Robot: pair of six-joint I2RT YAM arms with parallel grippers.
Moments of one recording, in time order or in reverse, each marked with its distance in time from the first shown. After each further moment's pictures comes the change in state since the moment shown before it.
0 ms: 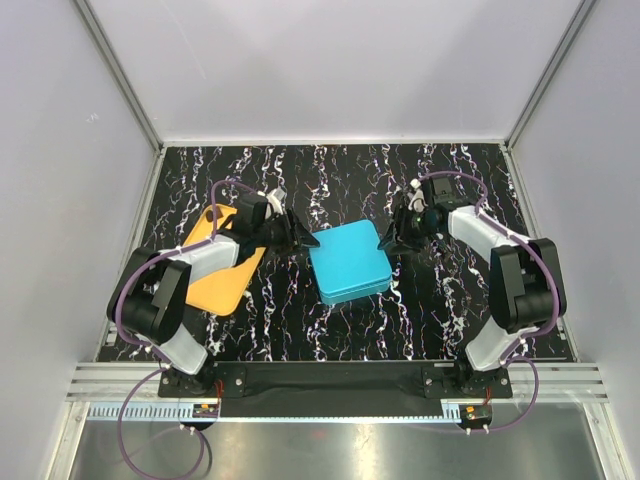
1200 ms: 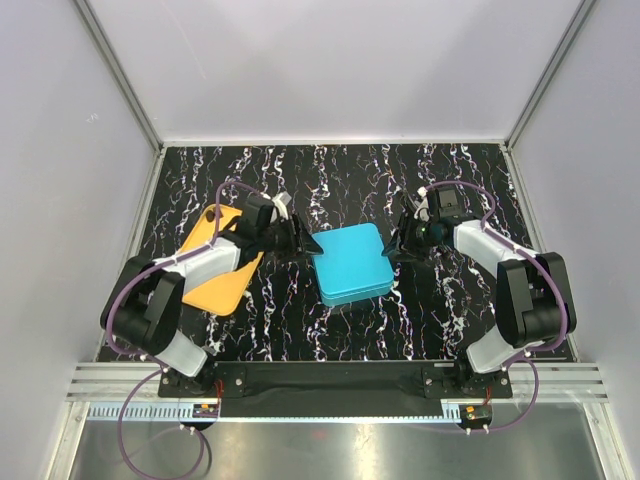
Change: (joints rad) left arm -0.059 -0.070 0.004 -0.116 -0.051 0.028; right arm -0.006 -0.107 -0.150 0.097 0.045 0.037
